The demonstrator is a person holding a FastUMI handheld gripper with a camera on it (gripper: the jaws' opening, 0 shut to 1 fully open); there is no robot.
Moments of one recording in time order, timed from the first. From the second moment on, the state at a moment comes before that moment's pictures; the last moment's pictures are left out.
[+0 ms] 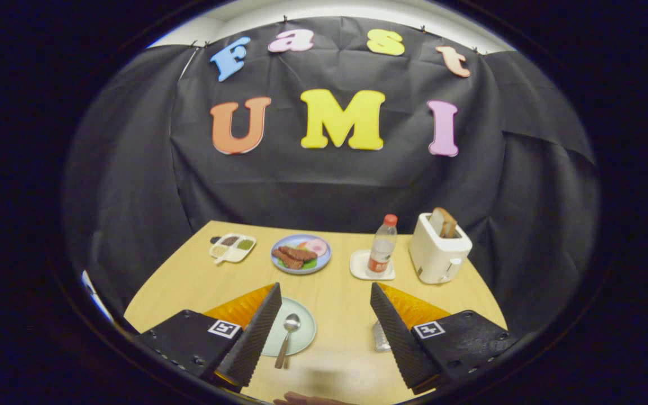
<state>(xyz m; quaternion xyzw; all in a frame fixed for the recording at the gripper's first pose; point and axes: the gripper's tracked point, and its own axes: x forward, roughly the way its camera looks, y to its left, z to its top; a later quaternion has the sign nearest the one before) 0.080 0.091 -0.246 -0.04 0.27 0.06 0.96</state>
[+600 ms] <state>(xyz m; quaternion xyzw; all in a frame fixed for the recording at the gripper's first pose) 0.086 0.135 -0.435 -0.07 0.45 0.05 0.89</state>
